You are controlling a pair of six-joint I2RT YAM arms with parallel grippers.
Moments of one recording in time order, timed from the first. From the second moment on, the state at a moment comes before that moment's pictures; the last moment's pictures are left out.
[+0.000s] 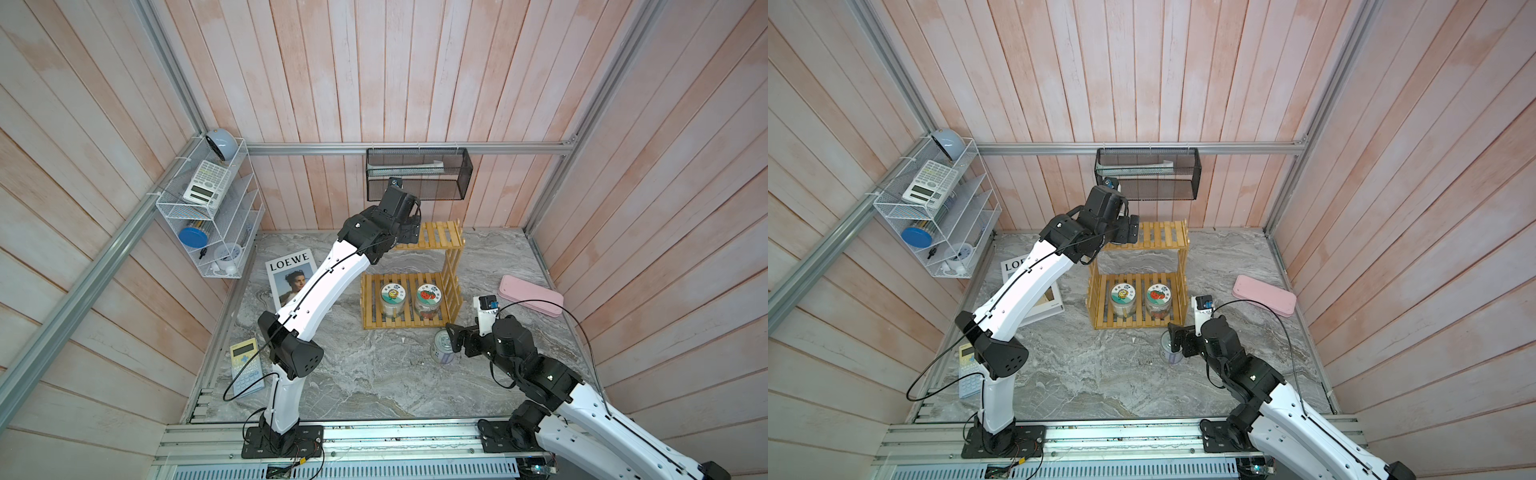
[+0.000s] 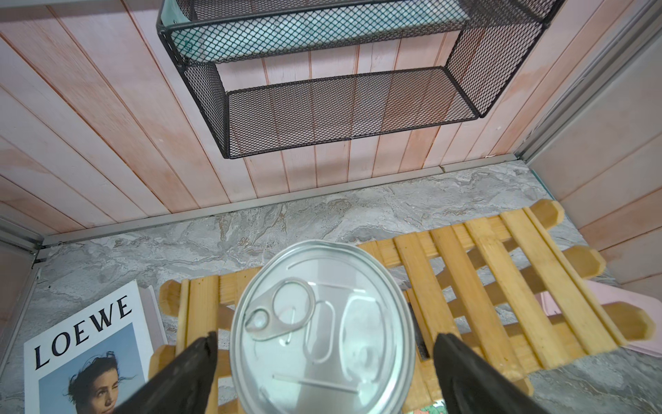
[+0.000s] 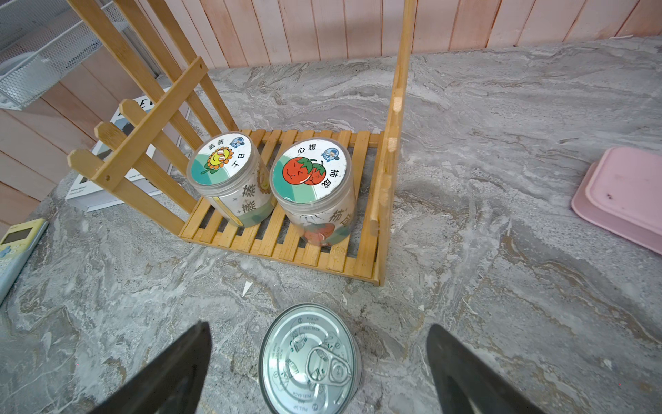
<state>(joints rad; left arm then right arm) -0.71 2.02 2.39 -1.00 -0.41 -0.28 0.71 0.66 0.53 -0.39 0.22 0.39</state>
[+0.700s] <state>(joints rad) -0.71 2.05 2.39 -0.98 -0.43 -0.30 0.70 0.63 0.51 -0.40 0.21 0.40</state>
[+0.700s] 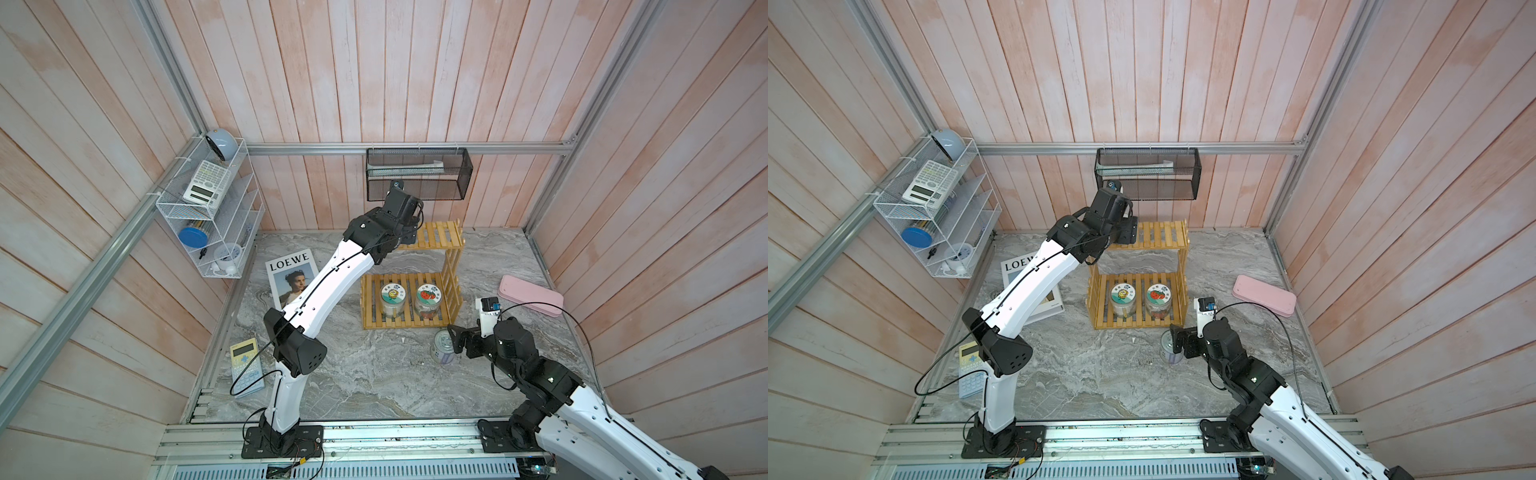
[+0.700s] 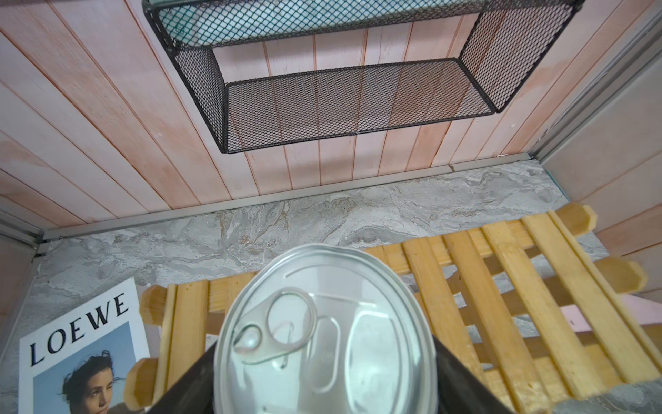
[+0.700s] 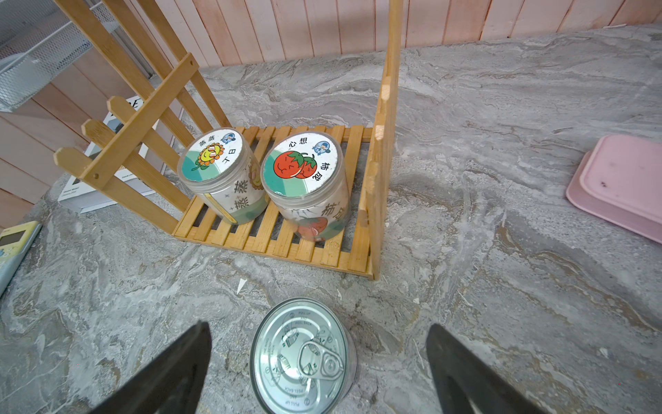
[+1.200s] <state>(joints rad) -0.71 2.00 2.29 -0.90 -0.45 -0.30 0.68 0.62 0.51 -0.42 0.21 0.40</state>
